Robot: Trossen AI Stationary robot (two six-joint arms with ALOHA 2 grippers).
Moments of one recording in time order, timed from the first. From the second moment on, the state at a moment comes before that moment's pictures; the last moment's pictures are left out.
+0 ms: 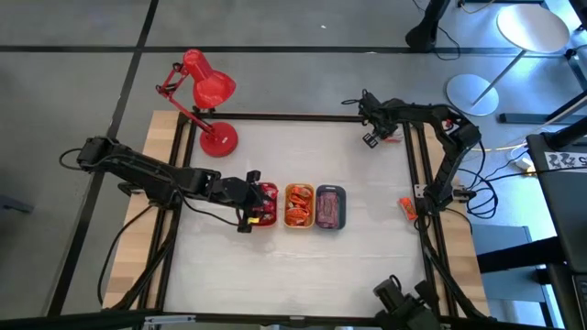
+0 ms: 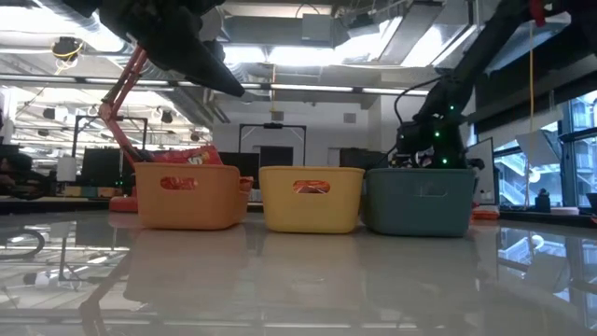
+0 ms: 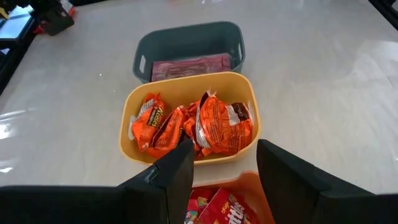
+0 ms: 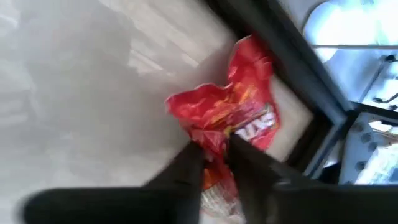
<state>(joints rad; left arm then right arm) -0.19 1.25 0.76 -0.14 -0.18 0.05 -0.96 1.83 1.06 -0.71 0.44 -0.06</state>
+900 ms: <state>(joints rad) -0.26 1.23 0.76 -0.18 -0.25 -0.10 -0.35 1.33 1.06 -0.72 0.08 0.16</state>
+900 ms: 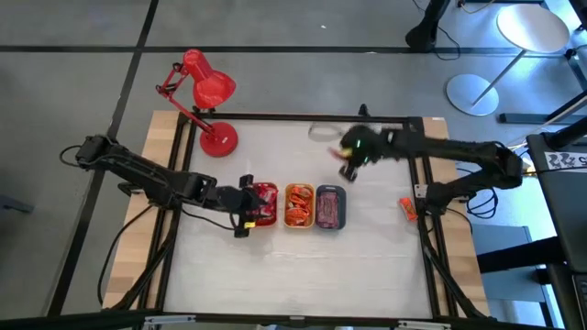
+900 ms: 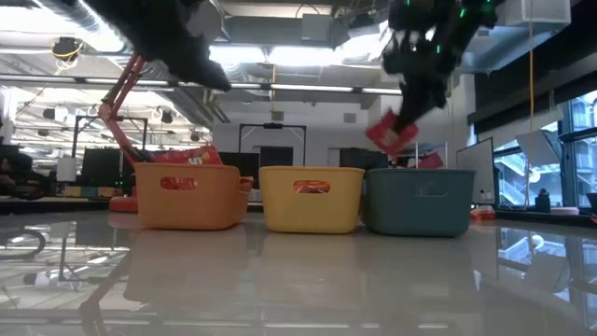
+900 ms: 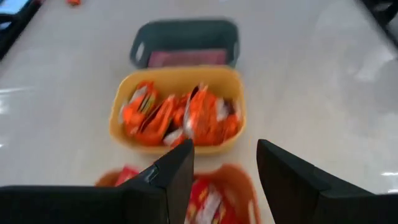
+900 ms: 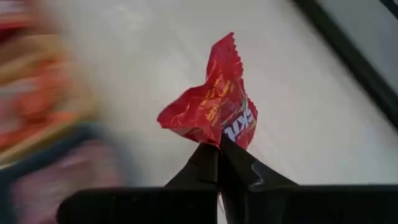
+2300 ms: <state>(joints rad) -0.65 1.15 0.78 -0.70 -0.37 -0.91 0.10 2.03 1.34 0.15 0.10 0.11</state>
